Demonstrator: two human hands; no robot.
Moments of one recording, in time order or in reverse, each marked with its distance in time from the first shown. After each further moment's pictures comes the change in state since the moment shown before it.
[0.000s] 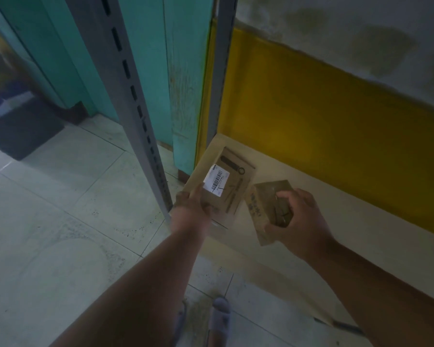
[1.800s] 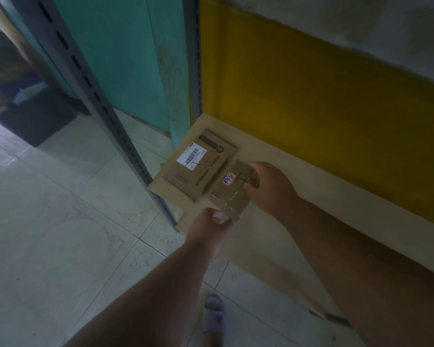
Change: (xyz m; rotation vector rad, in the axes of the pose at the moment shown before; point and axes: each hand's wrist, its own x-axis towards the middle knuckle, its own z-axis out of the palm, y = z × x) left_hand -0.102 0.055 0.072 -0.336 -0.220 -0.200; right_hand 0.041 0.034 0.006 -0.029 -0.111 -0.184
